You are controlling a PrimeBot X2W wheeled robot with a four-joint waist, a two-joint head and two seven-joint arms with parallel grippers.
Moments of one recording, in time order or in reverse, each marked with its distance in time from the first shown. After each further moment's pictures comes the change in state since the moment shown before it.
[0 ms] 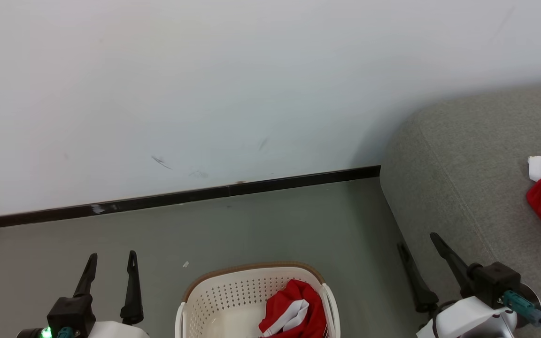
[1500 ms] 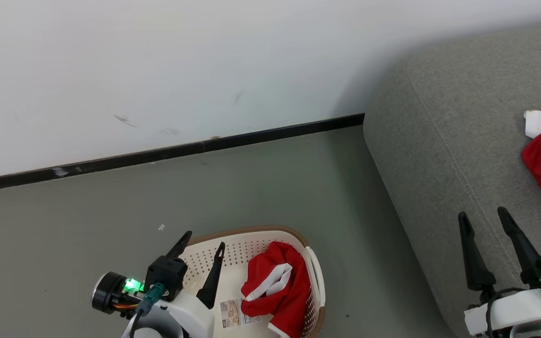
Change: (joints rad) left arm -0.209 -0.035 -0.246 0.162 0.097 -0.142 0.104; right arm 0.061 0.013 -0.199 -0.206 -0.049 0.000 0.012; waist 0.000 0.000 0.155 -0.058
